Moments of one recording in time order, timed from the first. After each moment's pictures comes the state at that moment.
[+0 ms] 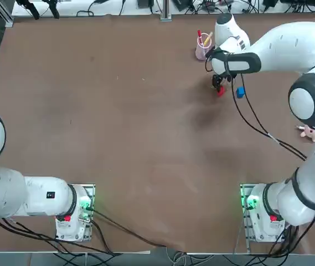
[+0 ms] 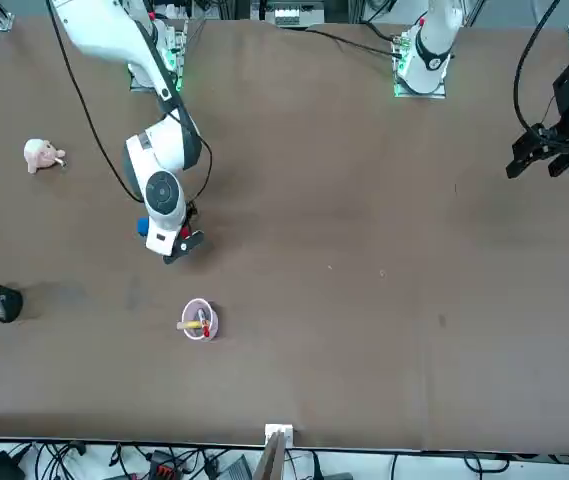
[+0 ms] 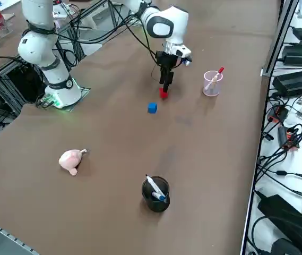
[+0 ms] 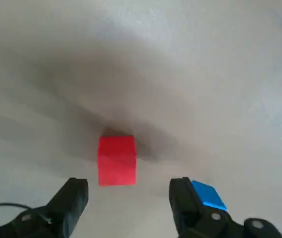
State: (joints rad) arm 0.39 0.47 0.01 -1.94 -0.24 2.12 -0.02
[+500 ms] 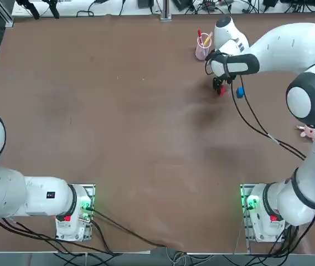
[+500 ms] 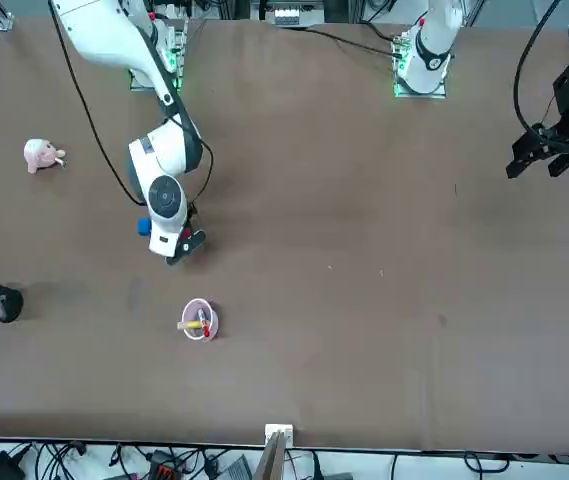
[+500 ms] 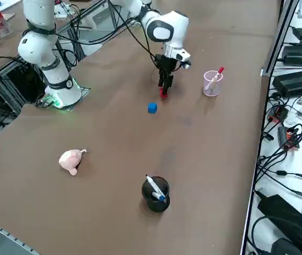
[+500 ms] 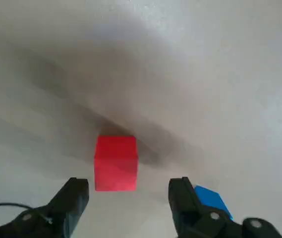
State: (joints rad) arm 0.39 0.50 0.00 -1.94 -0.24 2.13 -0.05
